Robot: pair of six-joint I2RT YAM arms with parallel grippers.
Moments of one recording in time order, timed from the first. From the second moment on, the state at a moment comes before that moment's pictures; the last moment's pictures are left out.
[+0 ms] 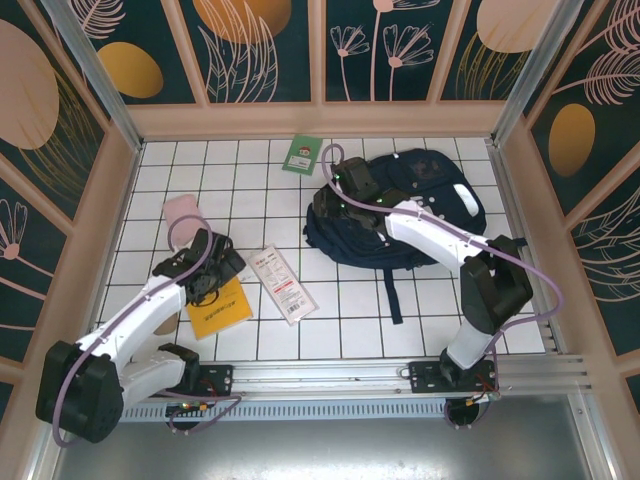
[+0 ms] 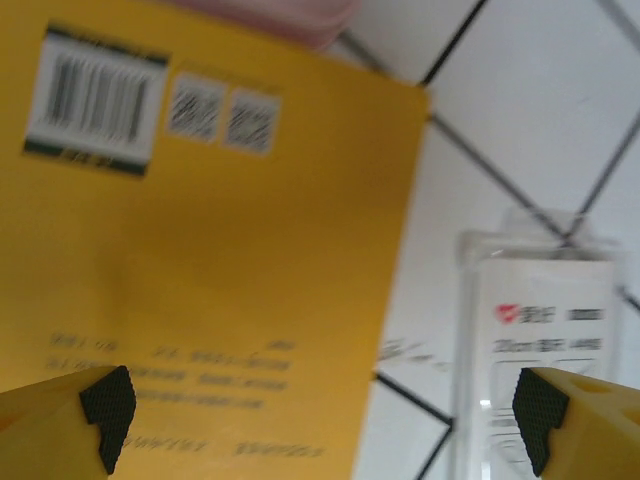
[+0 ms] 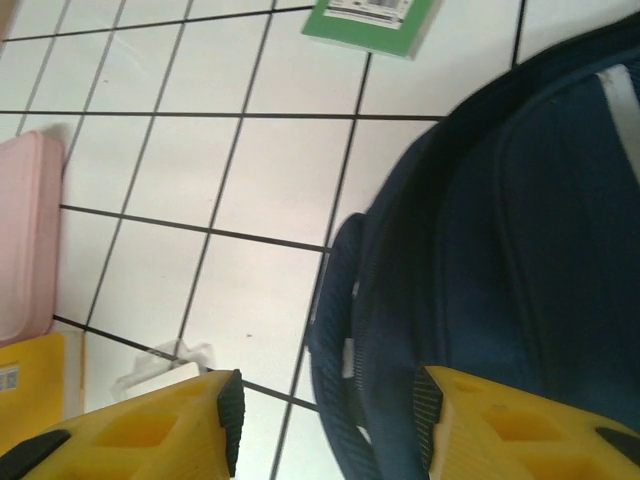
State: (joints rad) left arm -0.36 1.08 0.59 -0.64 -0.17 -1.05; right arm 0.68 1.69 1.30 -0.35 0.00 0.51
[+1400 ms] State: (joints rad) left arm -0.34 1.21 0.63 -0.33 -0.16 -0.98; right arm 0.80 2.10 1.54 -0.23 -0.21 0.57
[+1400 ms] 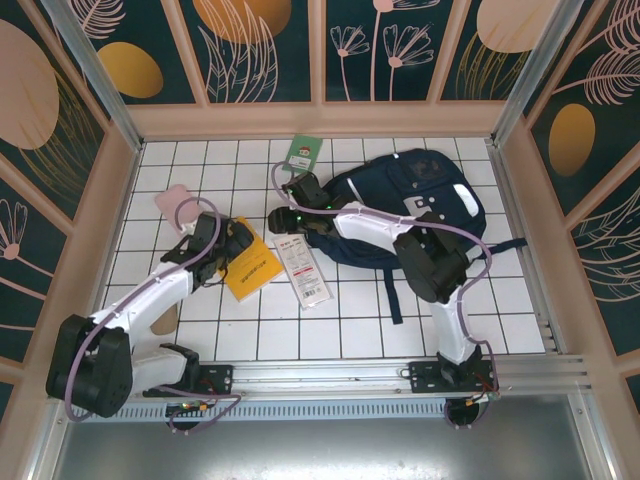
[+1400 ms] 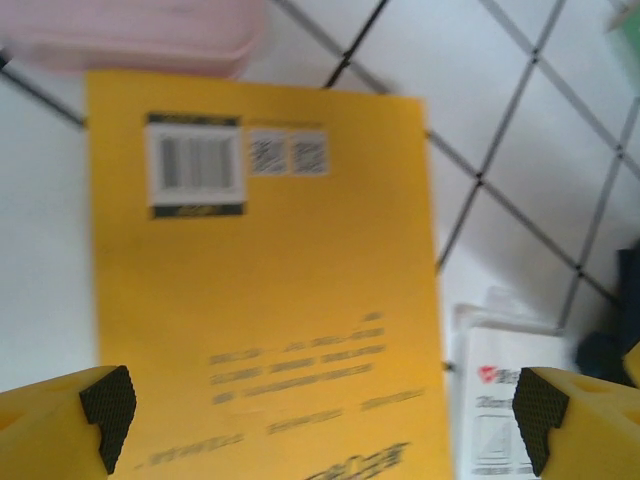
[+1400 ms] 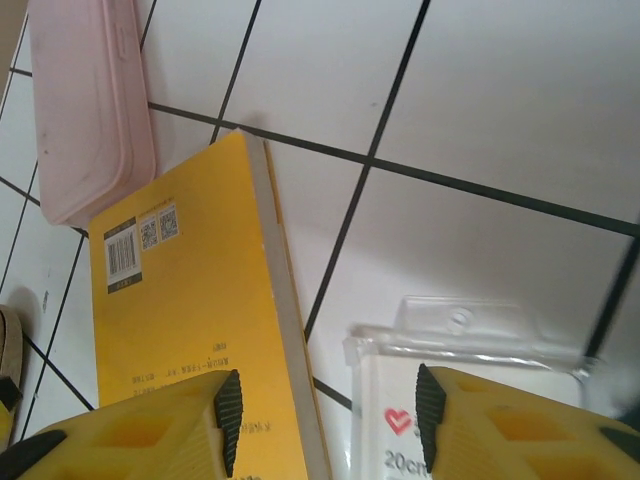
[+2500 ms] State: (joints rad) left arm -0.32 1.17 0.37 -0.09 -0.05 -1.06; right arm 0.89 2.31 1.71 -0.29 -0.29 0.52
